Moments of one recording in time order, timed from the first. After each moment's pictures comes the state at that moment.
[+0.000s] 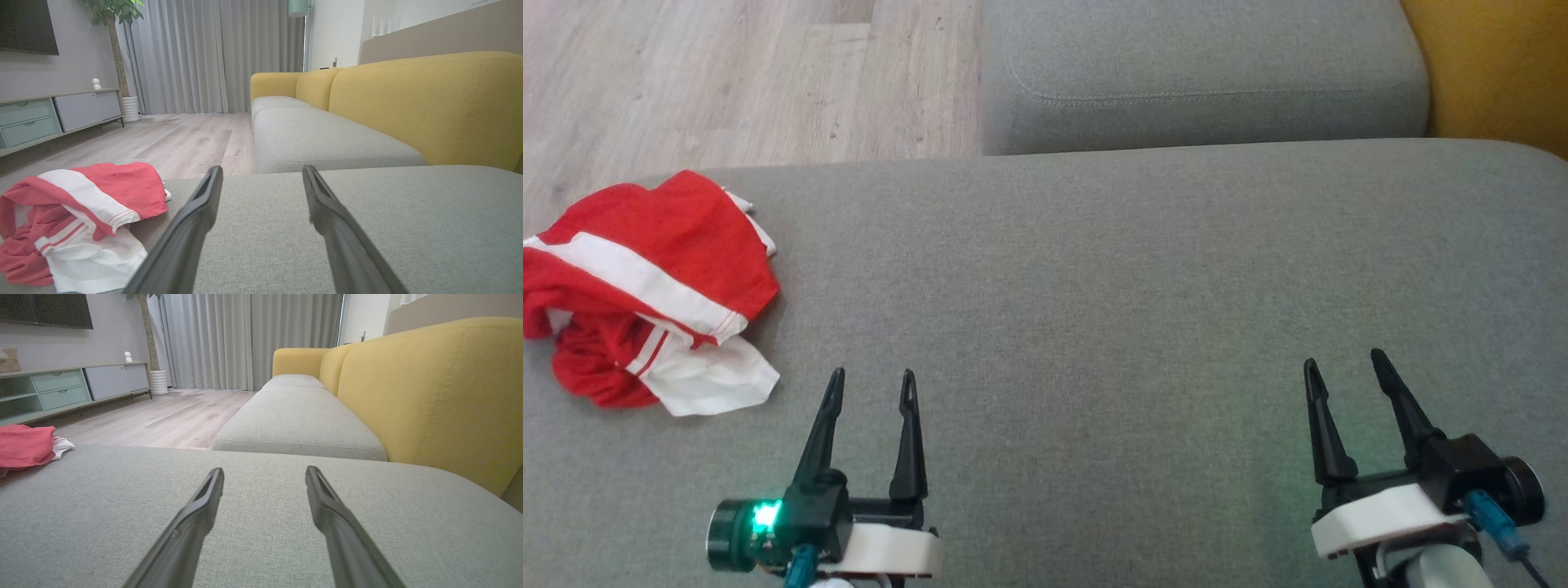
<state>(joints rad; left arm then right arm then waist) 0.01 0.05 -0.27 0.17 -0.11 0.13 -0.25 0.03 -0.04 0.02 0.22 0.00 0.13 -0.25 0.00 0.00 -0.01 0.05</state>
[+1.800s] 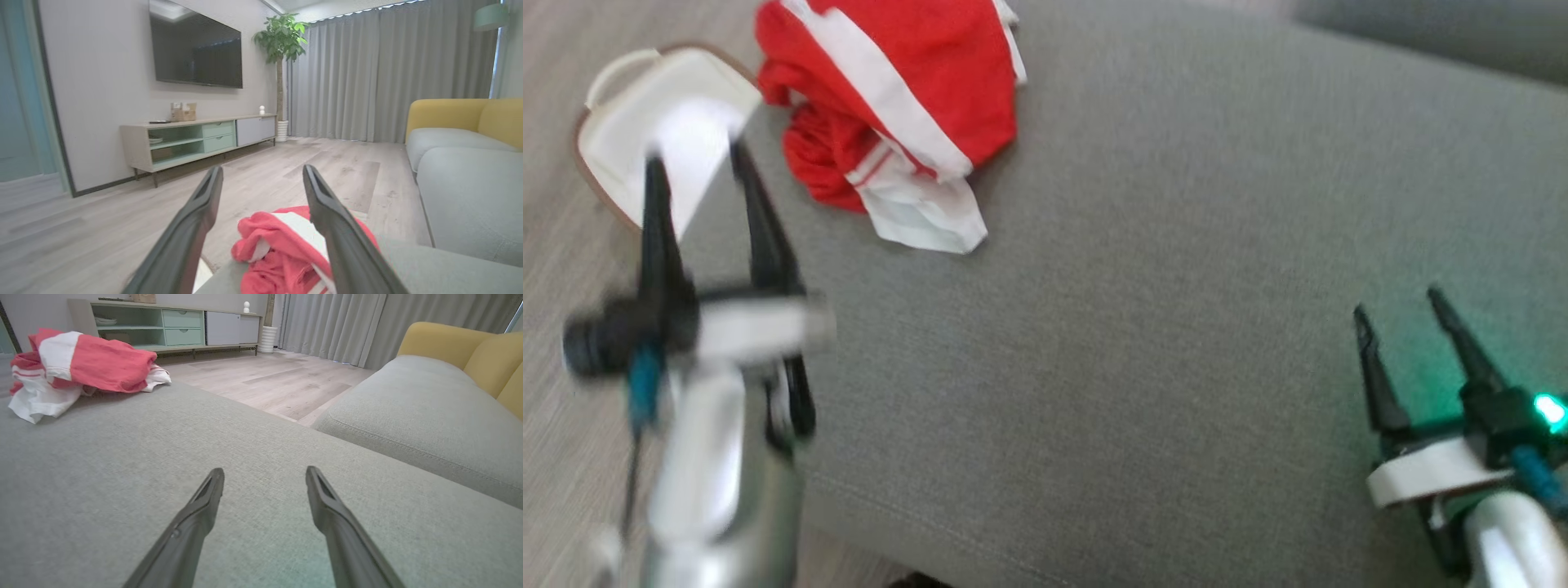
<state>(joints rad) -0.37 0.04 -0.04 0.21 -0.17 0.14 -0.26 -0.03 -0.15 -0.01 0.18 -0.11 0.13 -0.25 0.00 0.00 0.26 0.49</state>
